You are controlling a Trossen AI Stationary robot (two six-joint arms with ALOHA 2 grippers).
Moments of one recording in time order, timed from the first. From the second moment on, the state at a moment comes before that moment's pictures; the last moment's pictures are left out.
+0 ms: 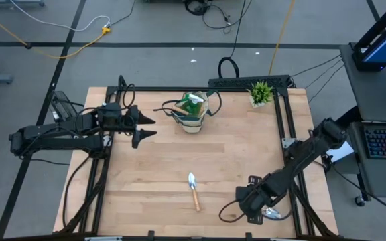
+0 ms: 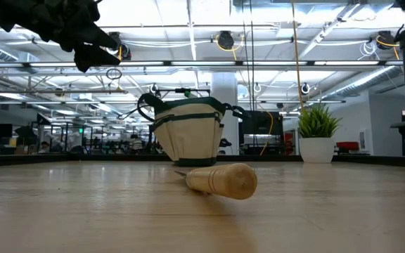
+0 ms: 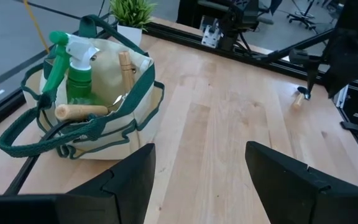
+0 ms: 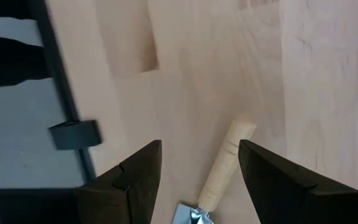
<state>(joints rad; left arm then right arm) 0.28 0.68 0.54 -0.23 0.18 -0.15 0.72 1.62 1.11 -0.79 -0.11 0.93</state>
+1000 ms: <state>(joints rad) 0.28 0.68 0.54 -0.24 0.18 -0.13 0.72 1.83 1.11 -0.80 -0.11 1.04</state>
